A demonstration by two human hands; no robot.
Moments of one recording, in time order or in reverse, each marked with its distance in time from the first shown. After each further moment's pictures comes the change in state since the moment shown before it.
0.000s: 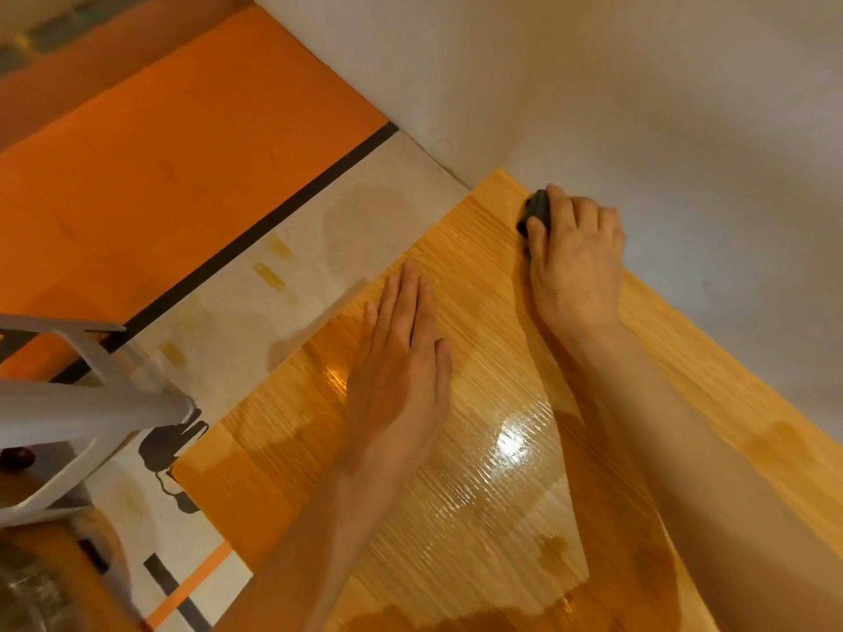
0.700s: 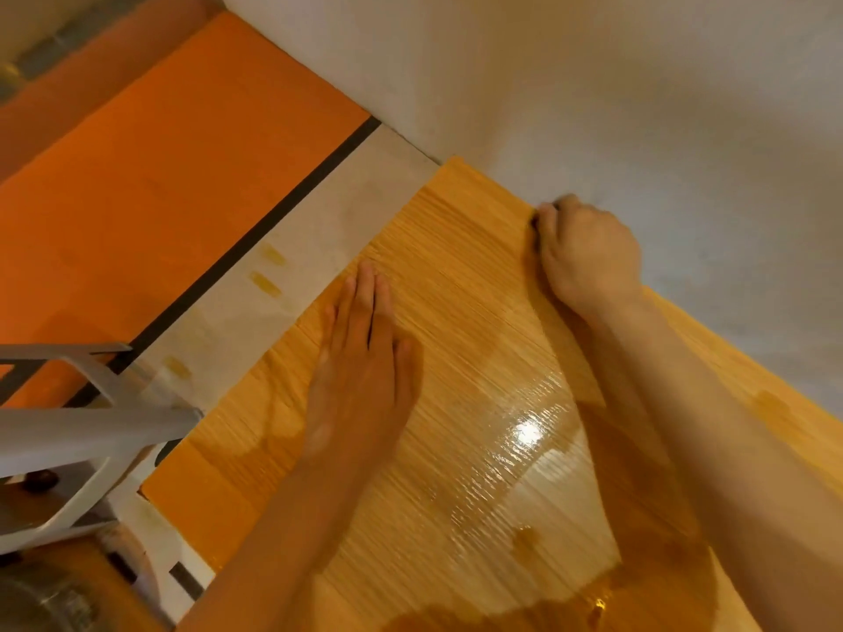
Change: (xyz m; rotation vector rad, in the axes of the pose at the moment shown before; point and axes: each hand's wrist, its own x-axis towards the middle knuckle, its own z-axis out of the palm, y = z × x) left_hand 0.001 0.000 0.000 0.240 -0.027 0.007; right_hand 0.012 0.041 -0.015 0.096 -0.167 0.150
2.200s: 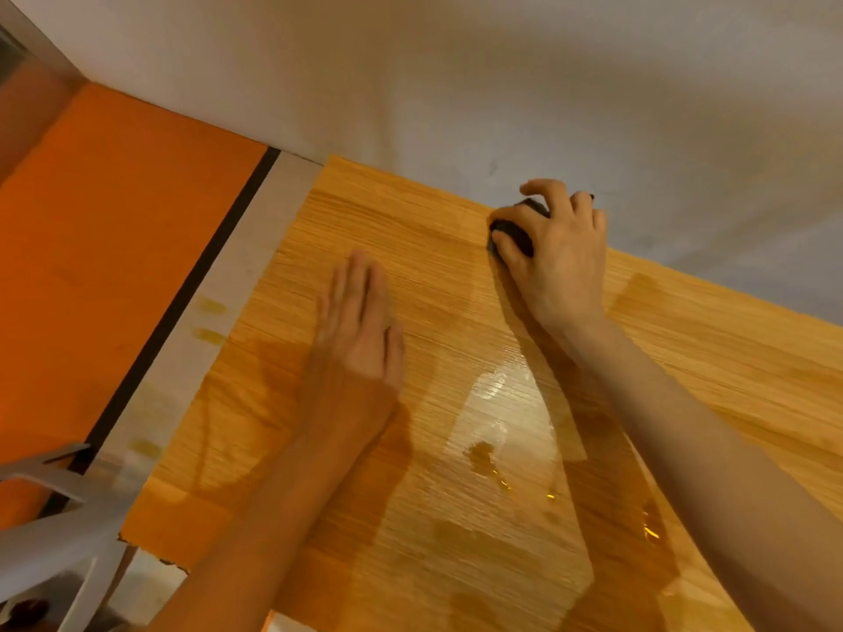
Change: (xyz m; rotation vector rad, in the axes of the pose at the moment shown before) left_hand -0.005 0.034 0.000 -0.146 -0.154 0.294; right_hand -0.095 0.059 -0.021 -0.066 0.219 0.074
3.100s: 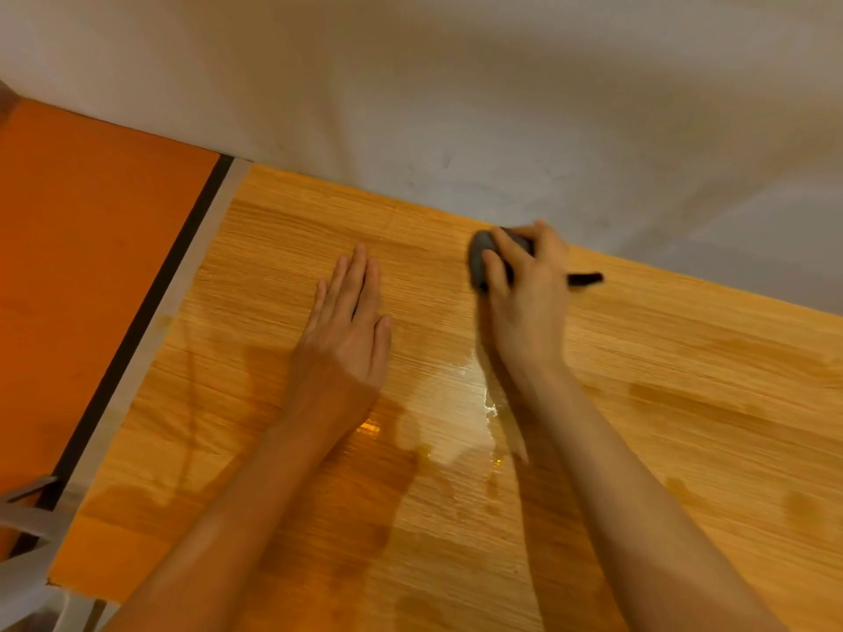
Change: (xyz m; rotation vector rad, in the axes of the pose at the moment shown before) left_hand 0.025 0.021 0.032 0.079 -0.034 0.204; right_hand -0.042 0.018 -0.003 0.446 0.141 0.338
